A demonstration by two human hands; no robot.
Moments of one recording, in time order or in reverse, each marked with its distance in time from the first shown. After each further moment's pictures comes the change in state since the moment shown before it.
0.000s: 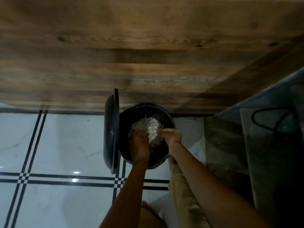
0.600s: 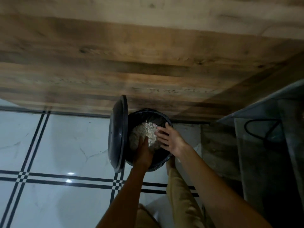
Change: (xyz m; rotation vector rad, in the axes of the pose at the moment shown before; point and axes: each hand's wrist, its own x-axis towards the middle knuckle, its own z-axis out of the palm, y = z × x) left_hand -0.007 -0.016 -0.008 0.281 -0.402 -0.120; right_hand -0.036 -0.033 -0.023 0.092 -0.438 0.158
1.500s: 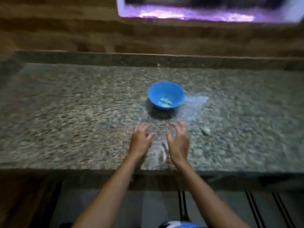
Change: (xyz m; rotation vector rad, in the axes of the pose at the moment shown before) left_hand -0.664 0.182 0.238 0.619 -0.877 1.530; right_hand -0.676 0.370 -0.170 0.446 2.025 -0.417
